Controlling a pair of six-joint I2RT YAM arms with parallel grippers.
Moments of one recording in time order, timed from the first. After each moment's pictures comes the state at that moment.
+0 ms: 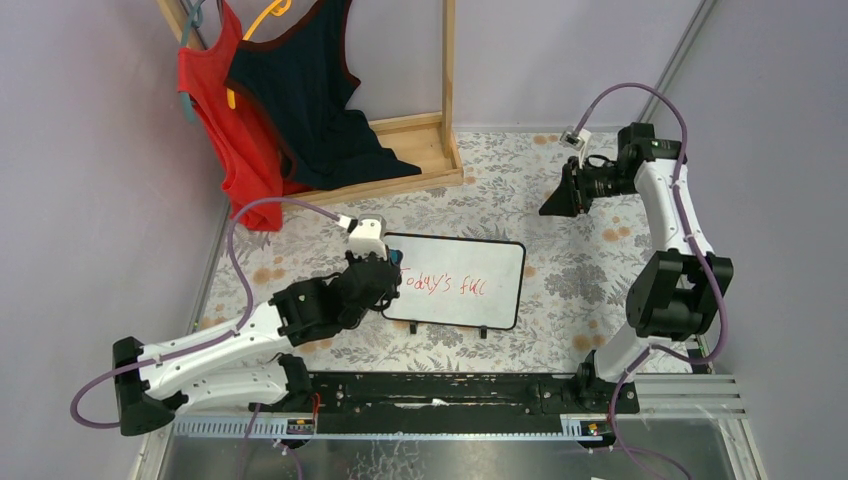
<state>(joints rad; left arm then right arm) -1.10 0.96 0.86 -0.54 -0.66 -0.71 -0.13 1.66 1.55 -1.20 -1.04 -0.76</state>
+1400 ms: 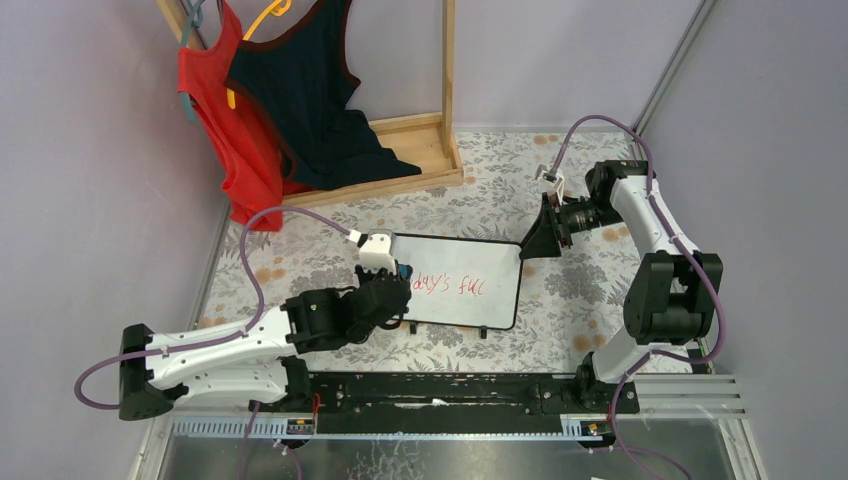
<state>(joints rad) -1.23 1.00 0.84 -0.58 -0.72 -0.85 -0.01 1.64 1.36 -1.50 -1.20 -1.13</state>
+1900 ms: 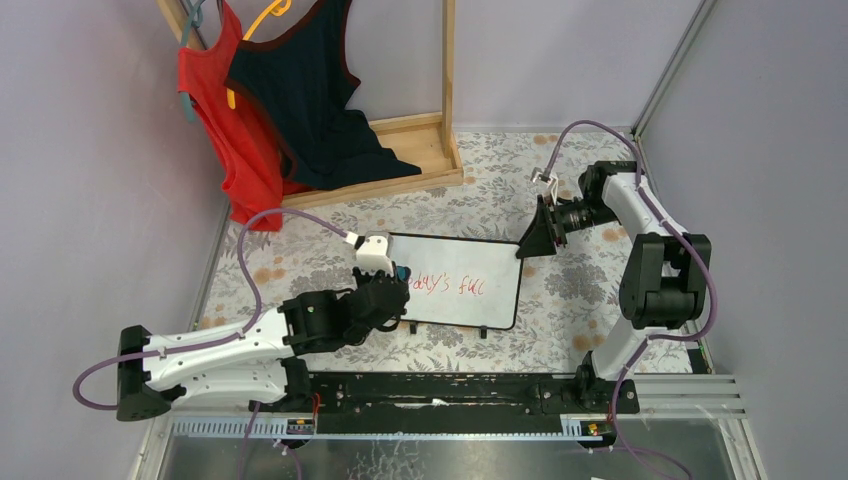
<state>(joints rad) -1.24 0.97 0.83 -0.58 -0.72 -0.86 -0.01 1.73 1.35 -1.45 -1.20 -1.12</state>
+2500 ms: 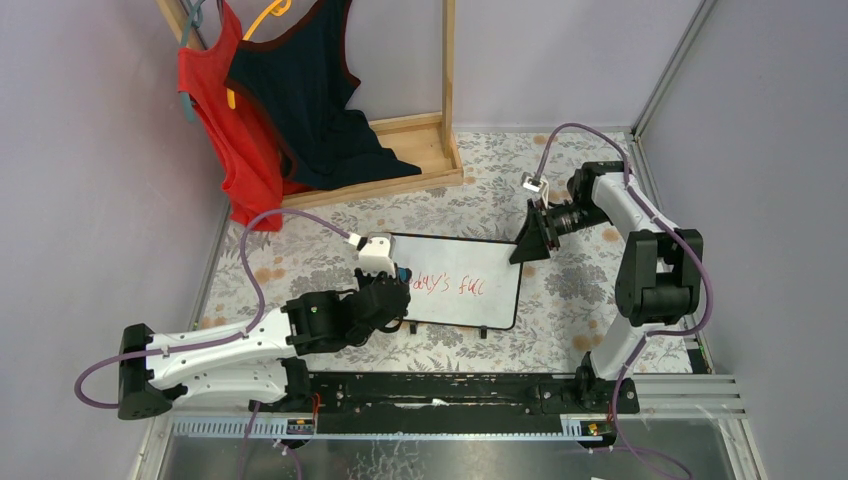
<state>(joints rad) -1.24 0.99 0.82 -0.58 -0.71 -0.87 0.04 1.76 1.35 -1.48 -1.21 -1.18</state>
